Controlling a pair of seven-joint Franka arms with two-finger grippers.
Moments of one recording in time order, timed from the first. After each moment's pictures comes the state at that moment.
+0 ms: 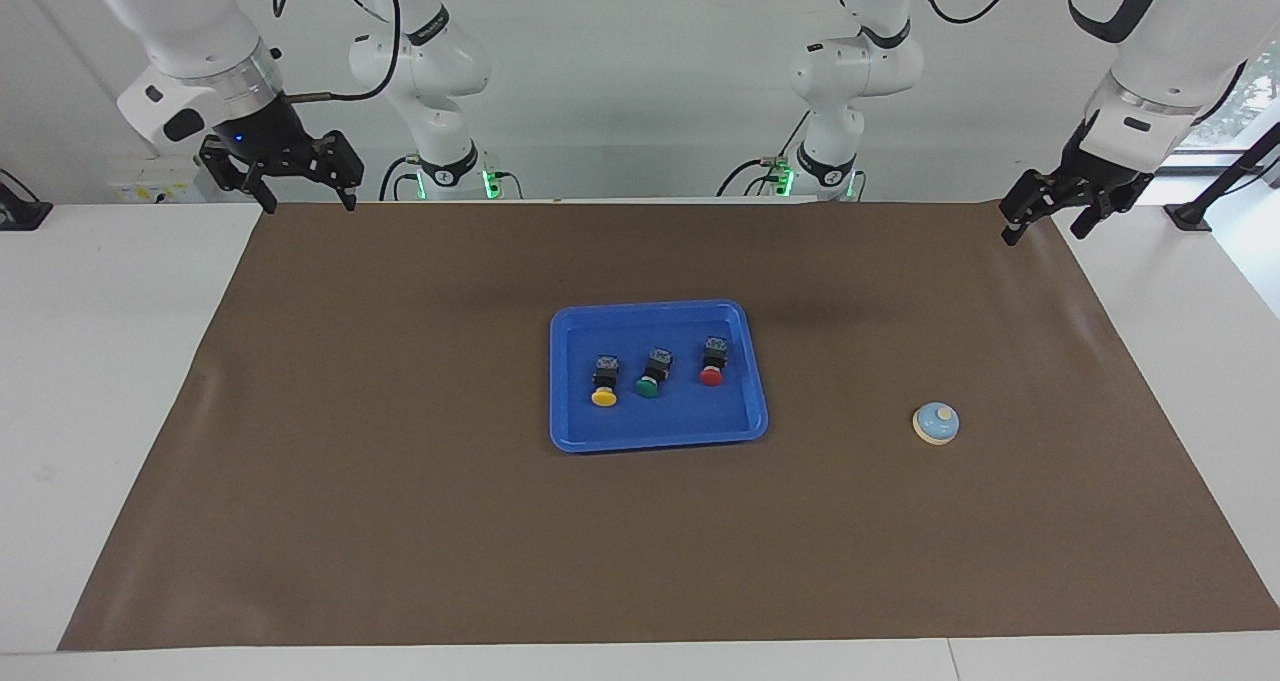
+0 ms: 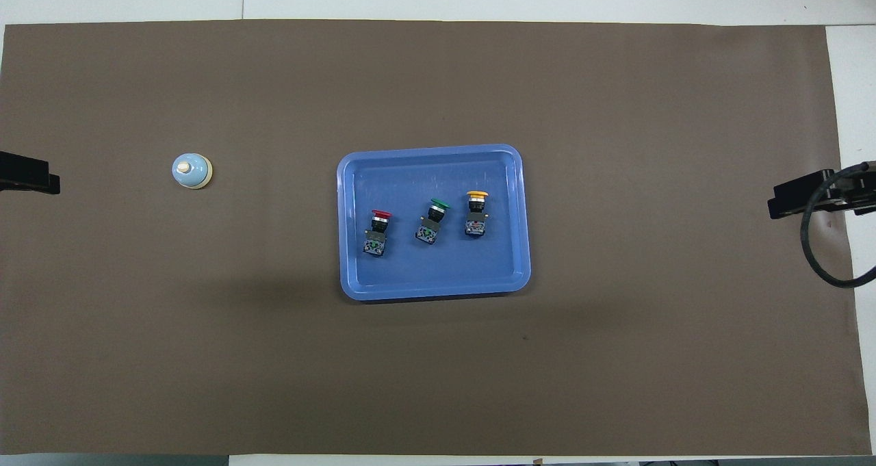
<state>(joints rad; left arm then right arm) 0.05 -0.05 -0.01 -1.66 0.00 1.64 0.02 -0.06 -0.04 0.05 -1.56 0.00 1.44 -0.03</state>
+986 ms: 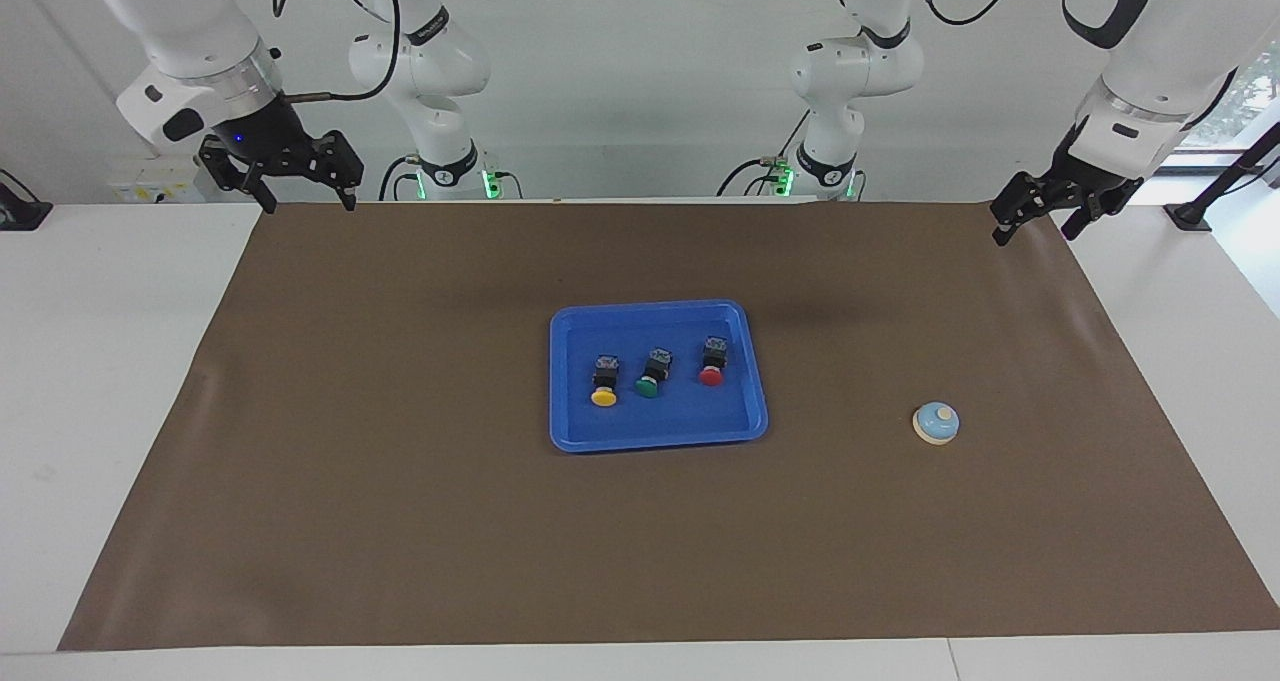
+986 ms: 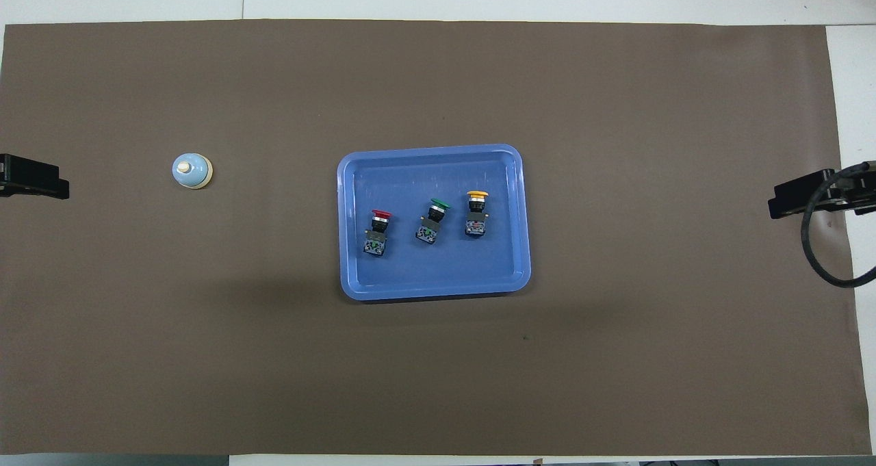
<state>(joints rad) 0.02 -0.05 0.00 -1.66 0.00 1.61 0.02 -0.06 -0.04 0.05 -1.56 0.00 1.44 -0.03</state>
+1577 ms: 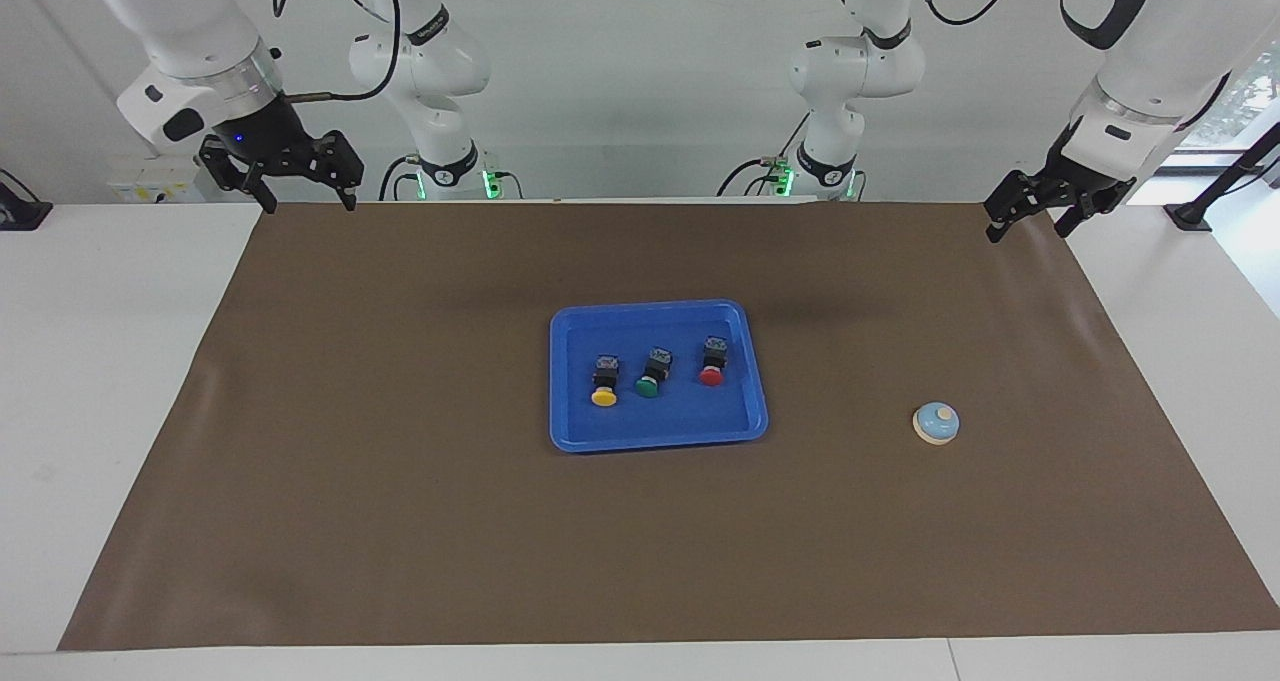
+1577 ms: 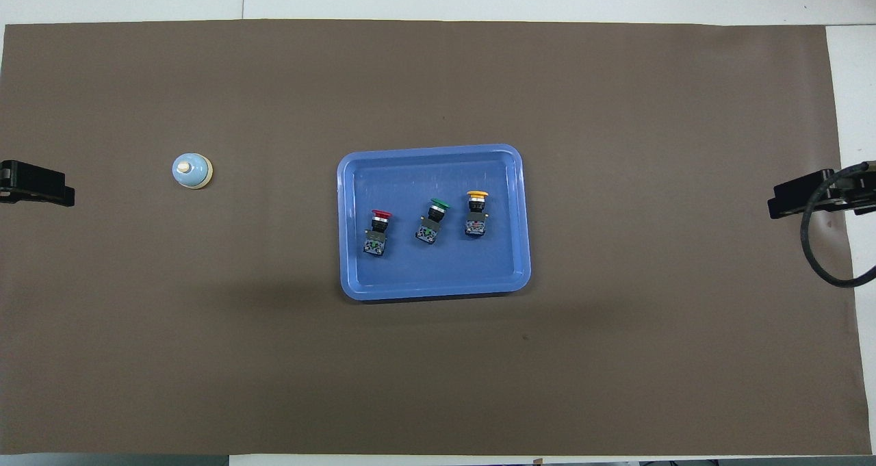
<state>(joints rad) -0.06 -0.05 0.08 -1.66 0.00 1.58 0.02 -0.06 -0.04 0.05 -1.56 0.00 1.44 -0.03</state>
